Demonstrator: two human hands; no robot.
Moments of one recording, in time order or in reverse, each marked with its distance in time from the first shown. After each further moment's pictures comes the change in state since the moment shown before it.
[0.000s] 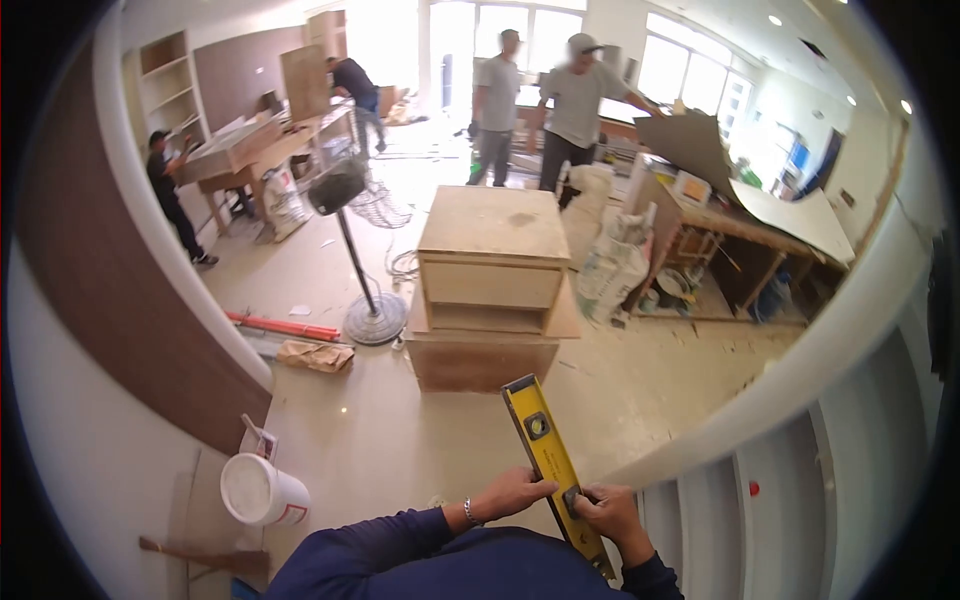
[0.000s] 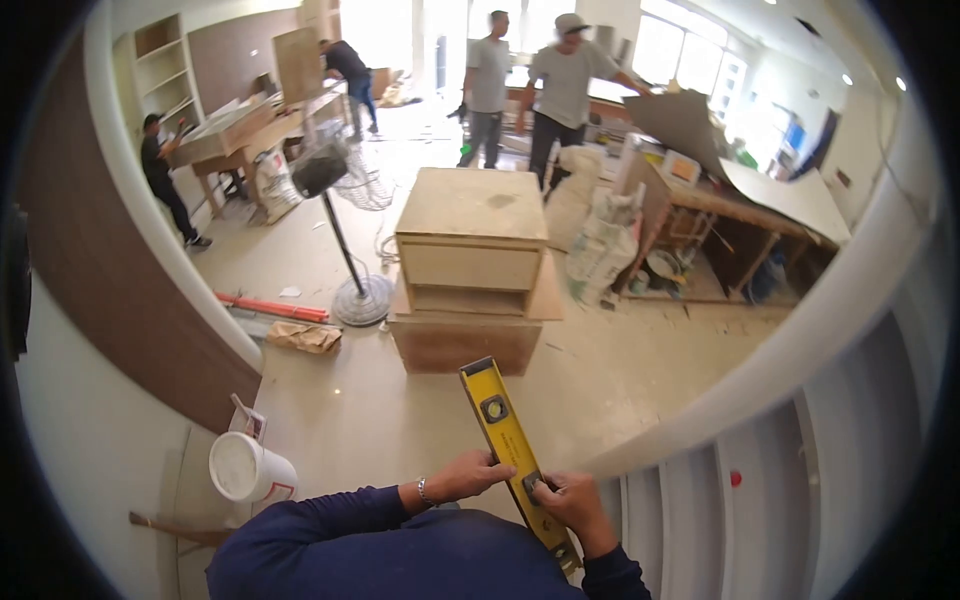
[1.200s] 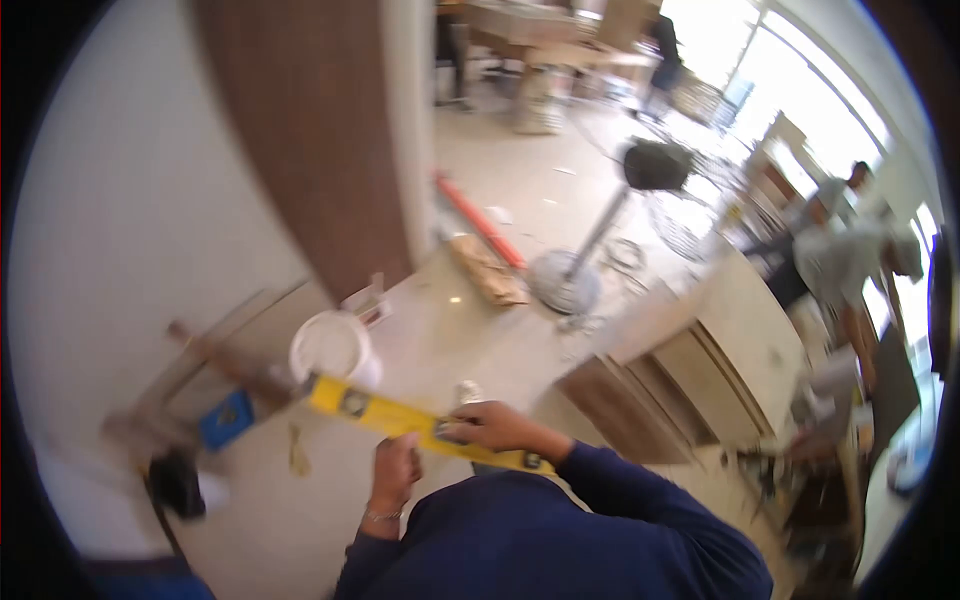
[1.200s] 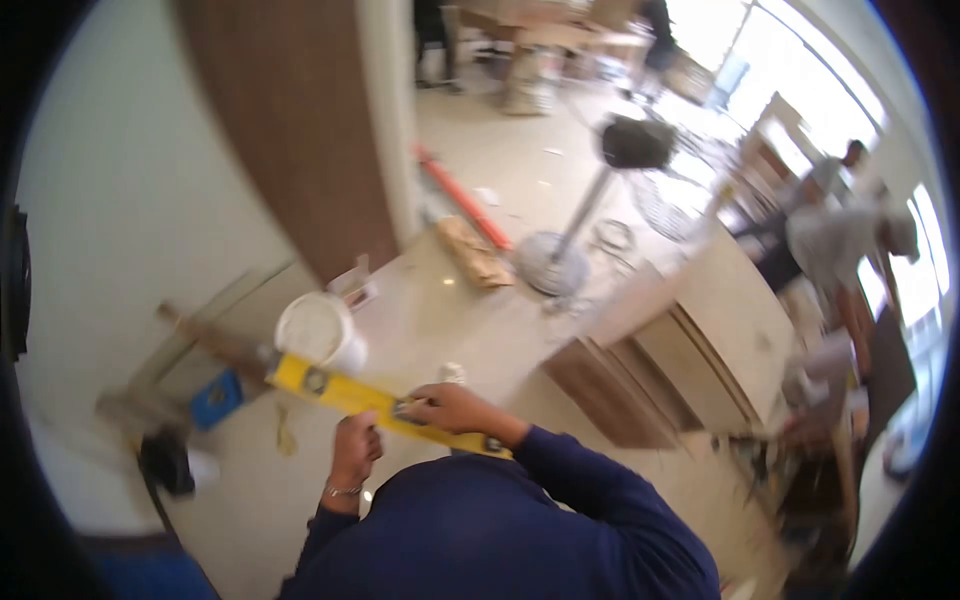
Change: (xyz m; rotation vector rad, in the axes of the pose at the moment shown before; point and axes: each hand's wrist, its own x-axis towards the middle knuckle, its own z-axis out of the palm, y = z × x) left_hand -0.233 -0.177 -0.262 -1.123 1.576 0.145; right_hand 0.270 -0.283 0.451 -0.168 -1.497 -0.483
